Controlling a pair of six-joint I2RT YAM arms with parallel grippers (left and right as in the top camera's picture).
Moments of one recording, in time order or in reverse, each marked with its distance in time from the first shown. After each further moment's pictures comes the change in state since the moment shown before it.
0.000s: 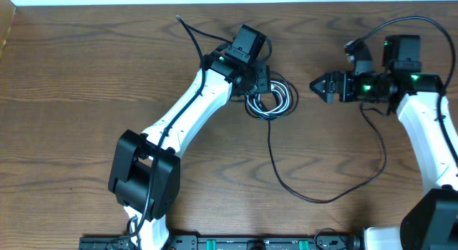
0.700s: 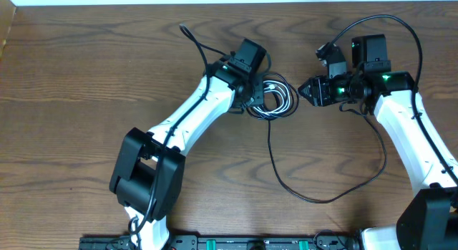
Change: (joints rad) left arm -0.021 0.000 -0.105 -0.001 -0.074 -0.008; right arm 0.151 0.017 0.000 0.028 0.122 0.003
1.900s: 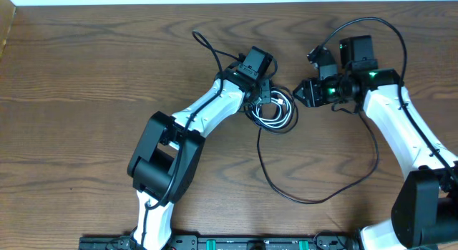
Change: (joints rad) left arm -0.015 0.138 -0.029 0.248 -0.013 -0.022; right arm 0.034 0.079 0.000 0.030 0.018 0.000
